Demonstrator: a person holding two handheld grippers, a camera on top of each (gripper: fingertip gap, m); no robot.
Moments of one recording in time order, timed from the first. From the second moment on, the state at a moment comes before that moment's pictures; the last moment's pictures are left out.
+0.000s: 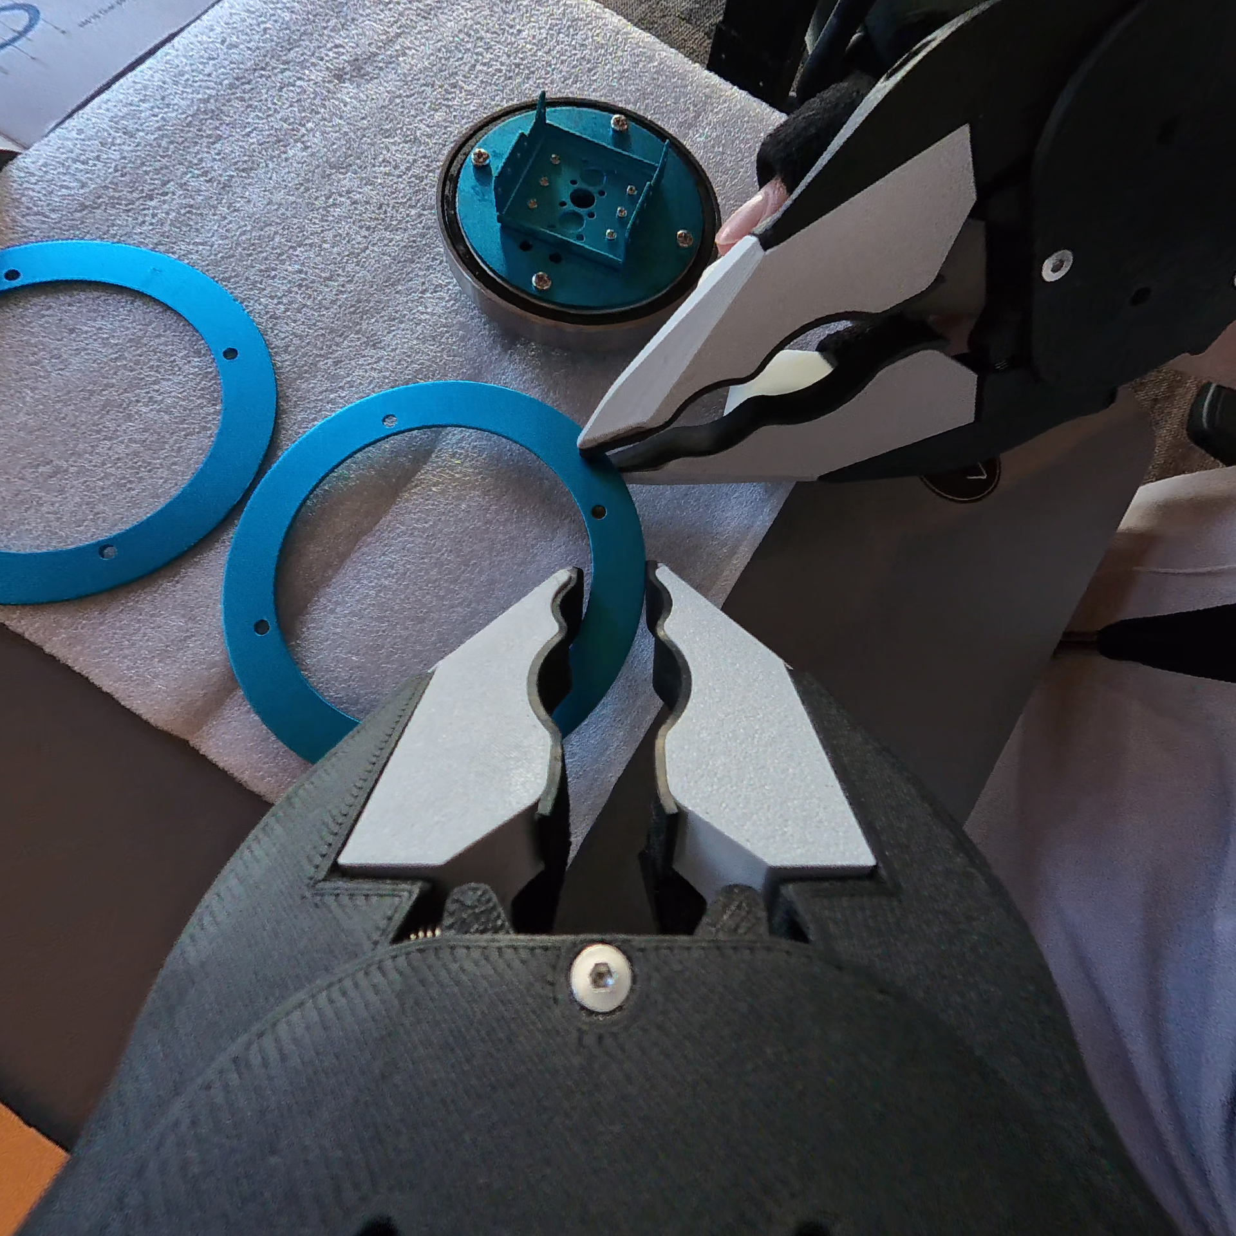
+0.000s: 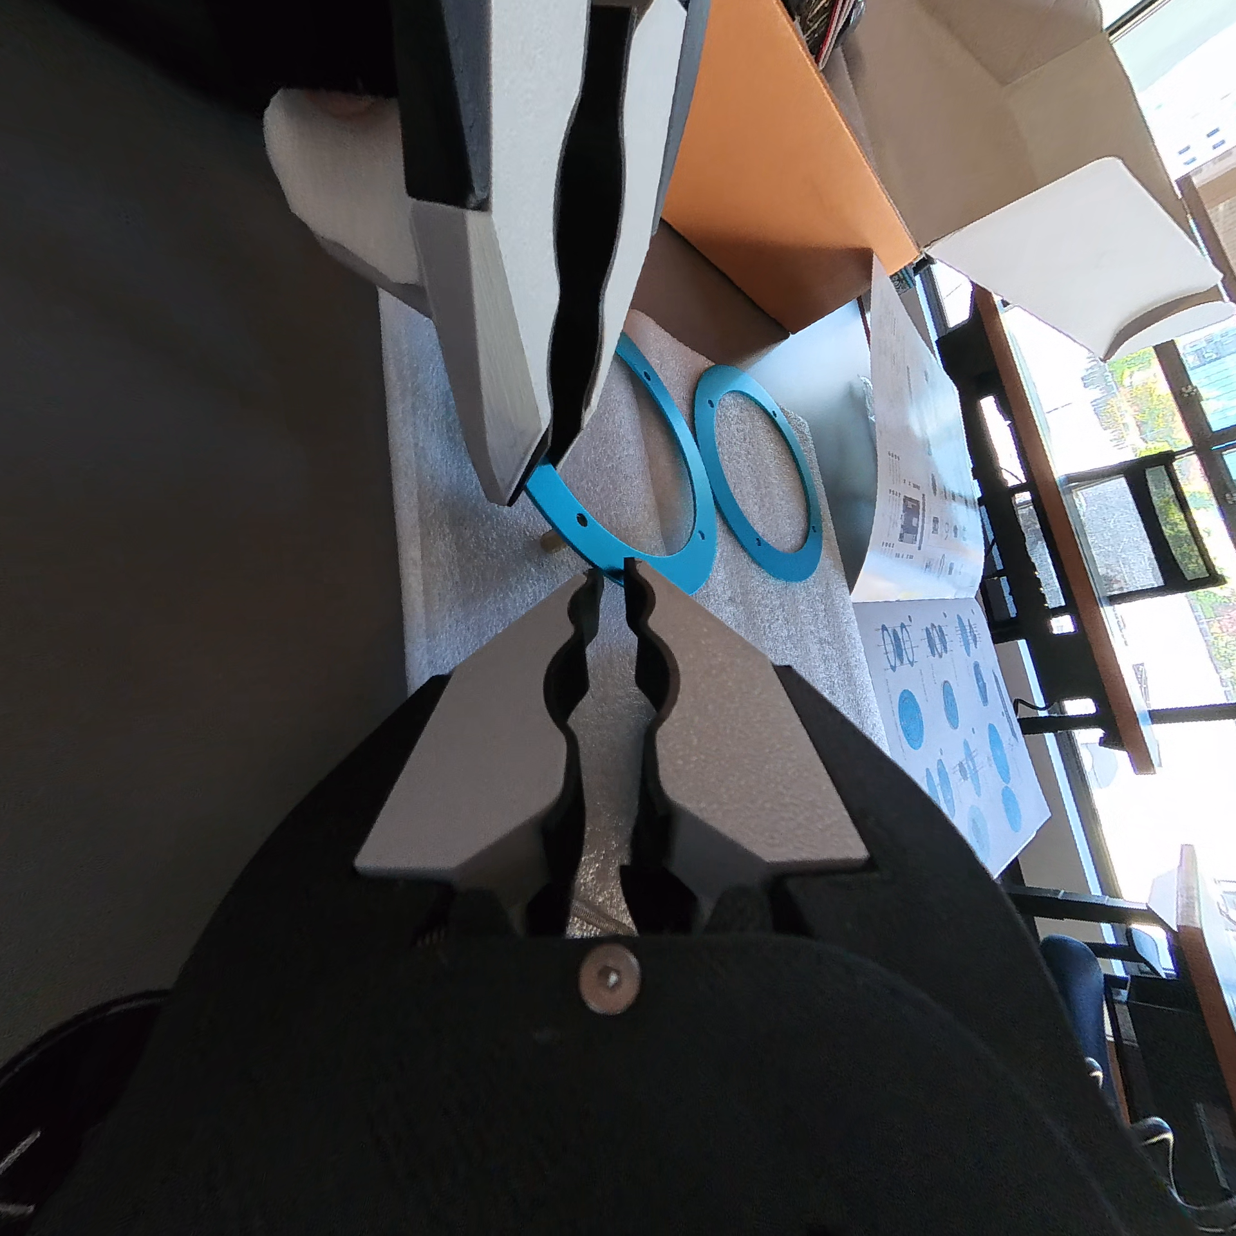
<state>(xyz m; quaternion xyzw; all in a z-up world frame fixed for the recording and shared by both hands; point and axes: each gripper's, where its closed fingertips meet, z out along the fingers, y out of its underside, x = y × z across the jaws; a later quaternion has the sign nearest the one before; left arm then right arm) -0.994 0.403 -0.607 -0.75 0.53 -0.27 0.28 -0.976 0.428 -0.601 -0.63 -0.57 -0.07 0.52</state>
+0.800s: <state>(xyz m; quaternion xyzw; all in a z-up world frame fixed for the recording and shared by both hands) -0.992 0.403 -0.605 -0.74 0.54 -0.27 0.29 -0.977 0.425 -0.602 -0.63 -0.56 -0.06 0.53</state>
